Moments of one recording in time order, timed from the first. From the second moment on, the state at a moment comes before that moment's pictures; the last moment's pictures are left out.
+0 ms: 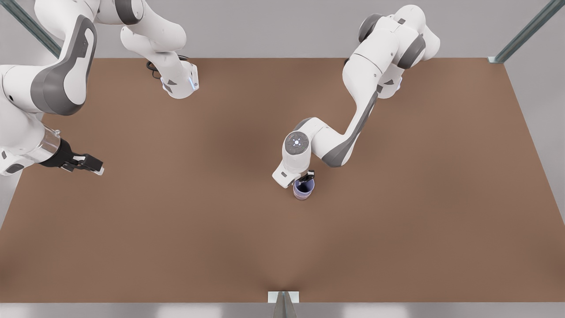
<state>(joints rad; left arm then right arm) -0.67 0.71 -0.04 -1.32 0.08 2.02 -0.75 0.05 0.26 -0.13 -1.26 0.07 1.53 0.06</state>
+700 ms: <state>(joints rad) -0.24 0.29 -0.03 -1.31 0.00 1.61 -0.44 0.06 0.26 -0.13 -1.27 0.07 1.55 0.06</state>
